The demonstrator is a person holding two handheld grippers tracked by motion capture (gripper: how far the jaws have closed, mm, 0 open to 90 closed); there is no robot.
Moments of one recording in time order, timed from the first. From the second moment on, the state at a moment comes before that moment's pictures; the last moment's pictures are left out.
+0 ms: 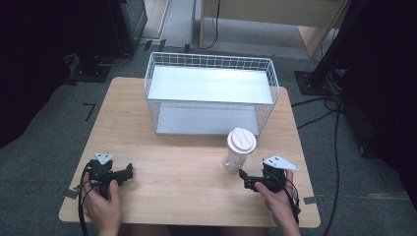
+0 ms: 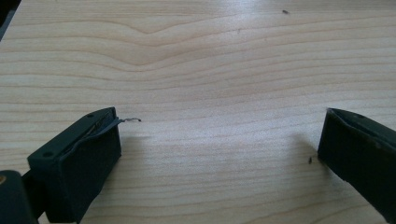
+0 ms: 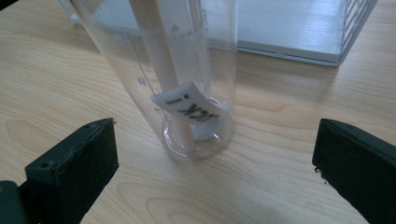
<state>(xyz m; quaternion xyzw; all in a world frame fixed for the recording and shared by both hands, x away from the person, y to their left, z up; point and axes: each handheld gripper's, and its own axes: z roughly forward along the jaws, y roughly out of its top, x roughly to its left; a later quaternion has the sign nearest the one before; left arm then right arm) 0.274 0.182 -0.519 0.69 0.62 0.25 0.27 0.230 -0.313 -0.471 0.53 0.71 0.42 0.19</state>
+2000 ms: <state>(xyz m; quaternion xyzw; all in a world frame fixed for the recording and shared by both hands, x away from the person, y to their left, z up) 0.274 0.182 -0.519 0.69 0.62 0.25 0.27 0.259 -0.263 -0.427 0.52 0.61 0.51 0.31</state>
